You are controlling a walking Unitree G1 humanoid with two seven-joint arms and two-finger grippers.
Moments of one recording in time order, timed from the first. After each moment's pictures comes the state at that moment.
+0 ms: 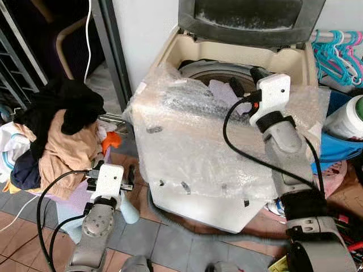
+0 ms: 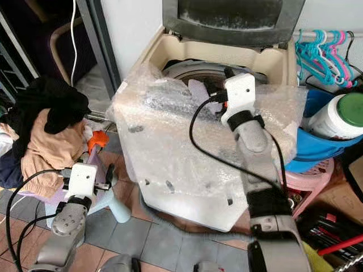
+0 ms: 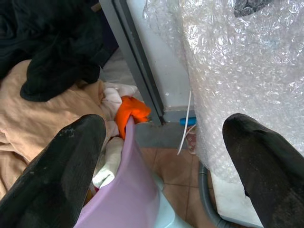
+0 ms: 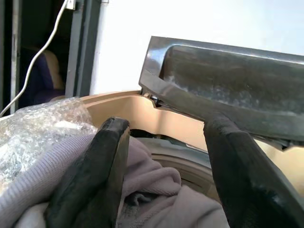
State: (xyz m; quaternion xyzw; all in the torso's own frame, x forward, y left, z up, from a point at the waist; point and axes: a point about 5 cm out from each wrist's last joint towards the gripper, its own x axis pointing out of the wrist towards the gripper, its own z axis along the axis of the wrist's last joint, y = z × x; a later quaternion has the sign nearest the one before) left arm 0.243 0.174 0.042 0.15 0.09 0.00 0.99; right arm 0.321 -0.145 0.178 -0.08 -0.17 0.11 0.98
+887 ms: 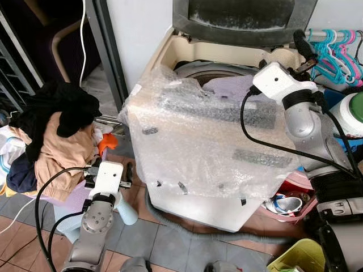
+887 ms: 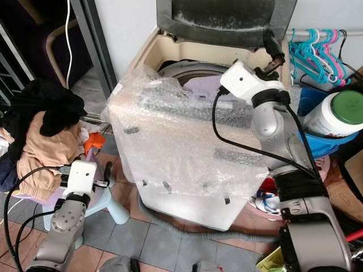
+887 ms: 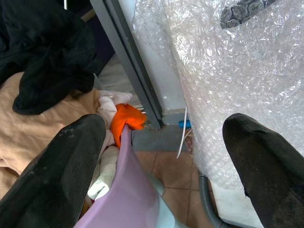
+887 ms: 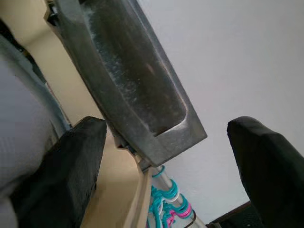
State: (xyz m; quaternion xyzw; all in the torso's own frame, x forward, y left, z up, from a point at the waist) left arm 0.248 0.172 0.043 0.15 0.09 0.00 0.98; right arm 0.364 -0.198 0.215 -0.53 -0.13 0.00 0.84
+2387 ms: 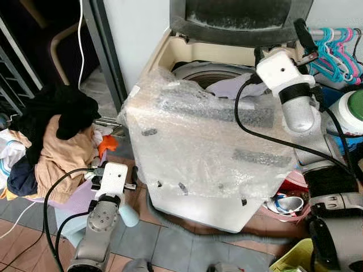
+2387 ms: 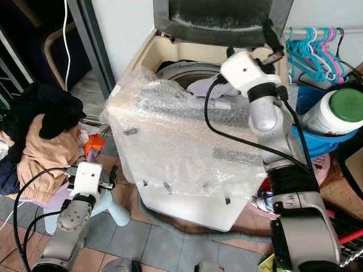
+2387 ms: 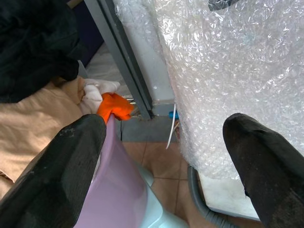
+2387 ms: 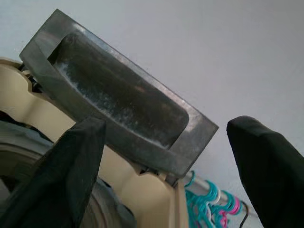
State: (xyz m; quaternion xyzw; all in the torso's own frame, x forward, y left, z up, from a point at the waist) left arm 0.250 0.167 0.034 0.13 0.12 -0.01 0.98; right arm 0.368 -0.197 0.233 -0.31 -0.18 -0.02 0.93
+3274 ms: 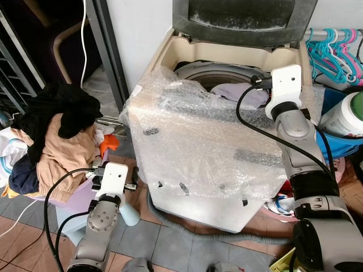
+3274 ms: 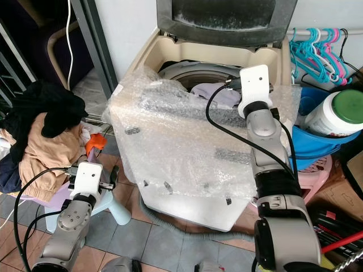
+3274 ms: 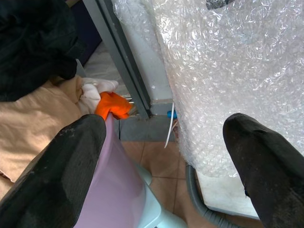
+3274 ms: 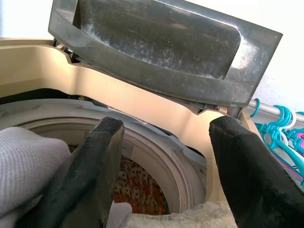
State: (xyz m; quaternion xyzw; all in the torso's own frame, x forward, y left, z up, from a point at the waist) left arm 0.250 0.166 0.034 0.13 0.12 -0.02 0.98; right arm 0.372 -0.195 0.197 -0.16 -0.08 0.00 0.98
